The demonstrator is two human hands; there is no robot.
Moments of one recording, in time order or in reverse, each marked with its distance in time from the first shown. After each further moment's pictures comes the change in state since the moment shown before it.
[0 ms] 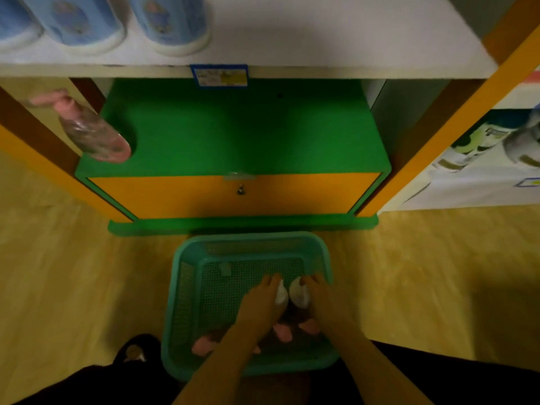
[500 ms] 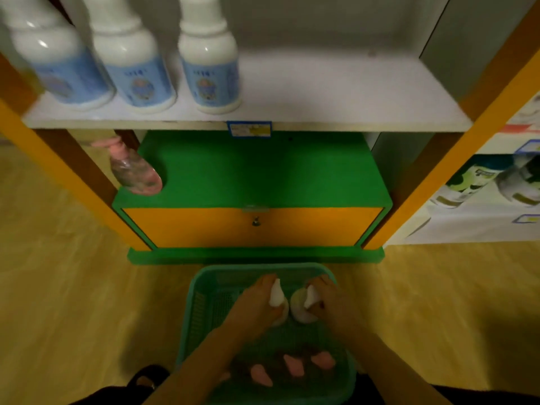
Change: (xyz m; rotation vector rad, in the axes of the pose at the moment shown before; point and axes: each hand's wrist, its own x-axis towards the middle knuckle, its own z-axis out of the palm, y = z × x) left_hand -0.022 -0.007 -0.084 -0.204 0.101 0.107; right_hand -0.014 -0.031 -0.069 0.178 0.145 -0.175
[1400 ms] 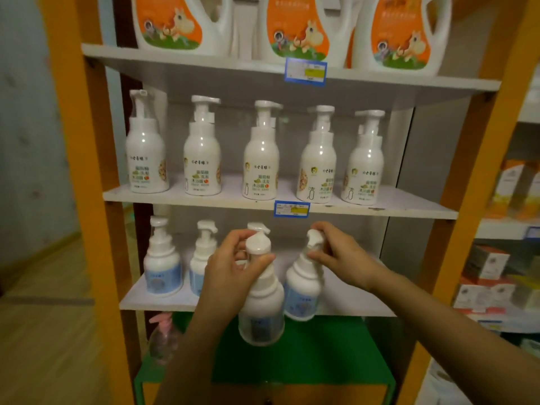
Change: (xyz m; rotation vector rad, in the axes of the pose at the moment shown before) left_hand -0.087 0.148 -0.302 -0.592 0.827 0.717; right_hand -0.037 -0.225 -0.311 -0.019 0.595 -0.569
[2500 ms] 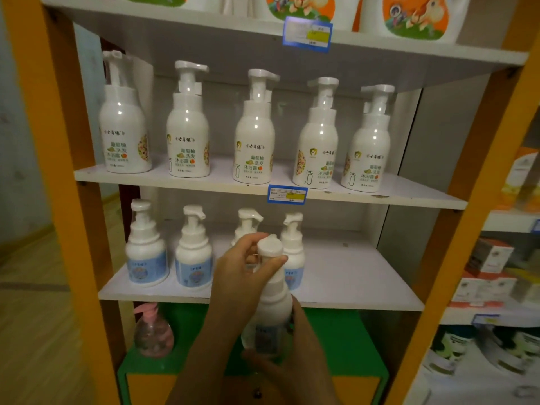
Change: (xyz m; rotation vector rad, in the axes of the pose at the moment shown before) left_hand -0.007 -0.019 0.035 0.076 -0.005 0.050; right_hand -0.089 -0.002 0.143 0.477 0.083 0.217
